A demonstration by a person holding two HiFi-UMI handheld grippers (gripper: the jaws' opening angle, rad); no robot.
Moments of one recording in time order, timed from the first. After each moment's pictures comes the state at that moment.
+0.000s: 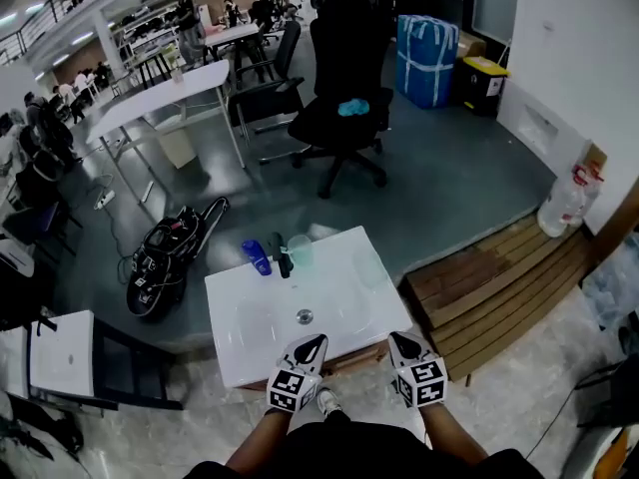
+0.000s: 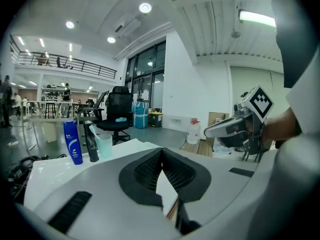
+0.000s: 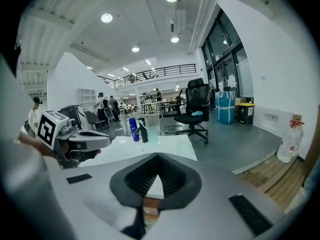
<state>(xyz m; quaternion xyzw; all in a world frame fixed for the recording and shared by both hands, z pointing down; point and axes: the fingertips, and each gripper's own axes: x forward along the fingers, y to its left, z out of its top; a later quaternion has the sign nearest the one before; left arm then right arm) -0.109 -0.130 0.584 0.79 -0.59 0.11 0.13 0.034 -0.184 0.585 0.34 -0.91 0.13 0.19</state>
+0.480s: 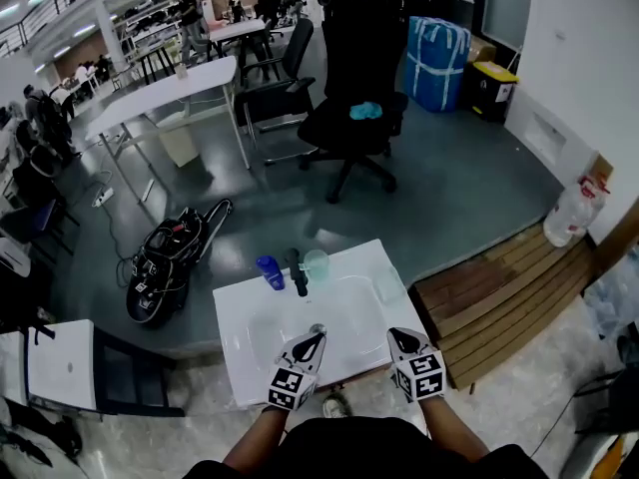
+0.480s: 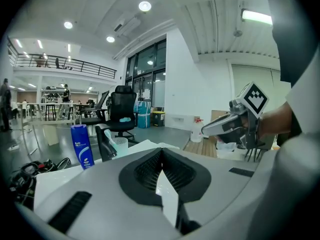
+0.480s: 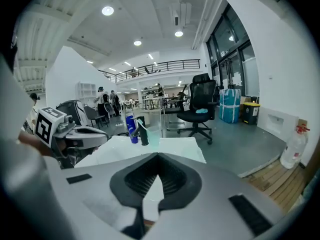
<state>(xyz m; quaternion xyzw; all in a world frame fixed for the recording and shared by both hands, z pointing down) -0.187 -0.167 0.591 0.79 -0.59 0.12 0.12 -0.044 -0.232 0.594 0.32 -0.91 0.13 0.22</state>
